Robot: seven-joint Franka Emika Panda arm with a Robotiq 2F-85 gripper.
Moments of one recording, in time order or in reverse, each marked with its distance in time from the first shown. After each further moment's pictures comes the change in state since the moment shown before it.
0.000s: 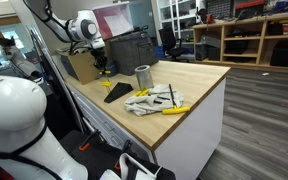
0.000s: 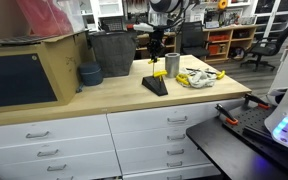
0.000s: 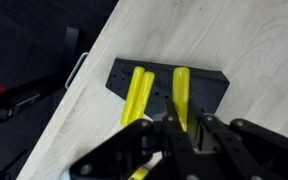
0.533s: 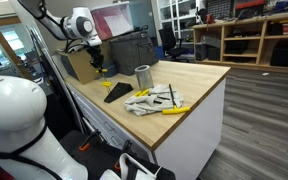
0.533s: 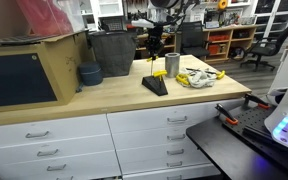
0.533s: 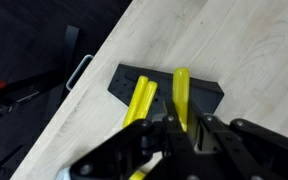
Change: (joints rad) arm 0.000 -0.038 0.028 -0.009 0.008 -0.016 -0.046
